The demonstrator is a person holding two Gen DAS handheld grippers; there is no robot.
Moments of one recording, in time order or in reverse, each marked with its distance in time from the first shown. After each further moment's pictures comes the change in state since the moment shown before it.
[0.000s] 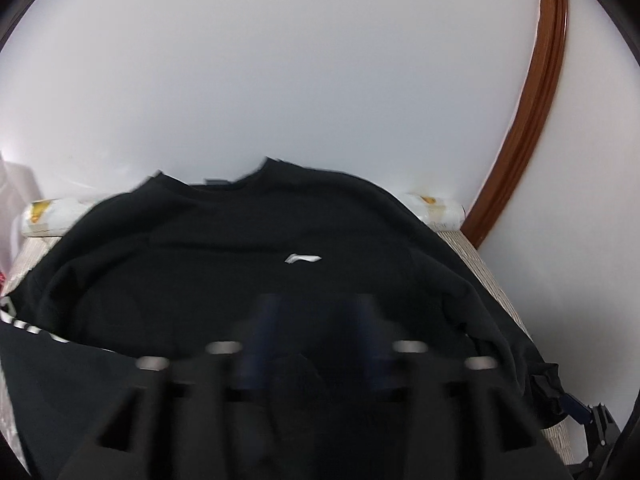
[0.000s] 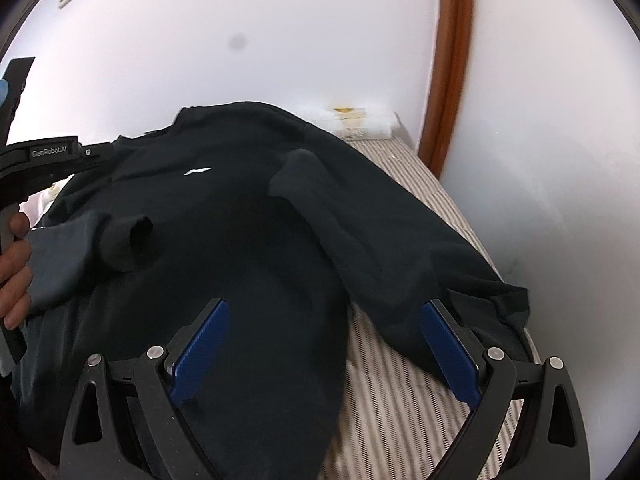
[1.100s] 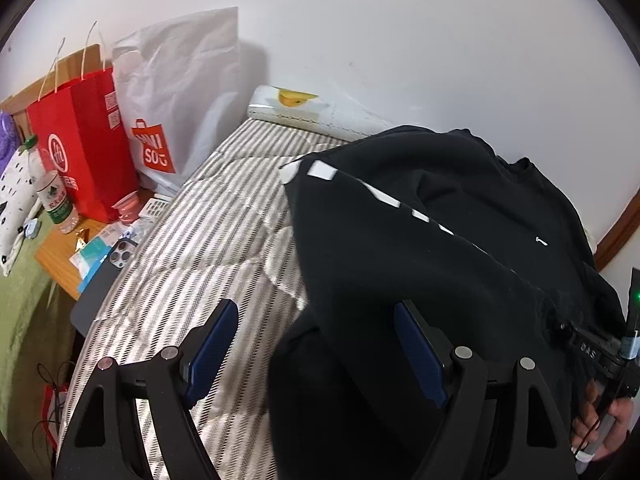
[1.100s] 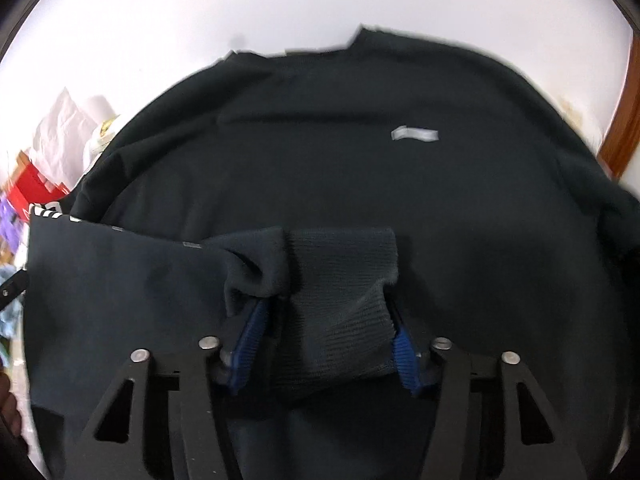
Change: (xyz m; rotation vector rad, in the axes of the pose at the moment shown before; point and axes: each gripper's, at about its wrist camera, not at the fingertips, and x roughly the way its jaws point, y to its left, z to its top) left arm -0.054 0.286 -0.092 -0.283 0.093 0.305; right arm 0.129 0.224 0.039 -0.160 0.140 0.242
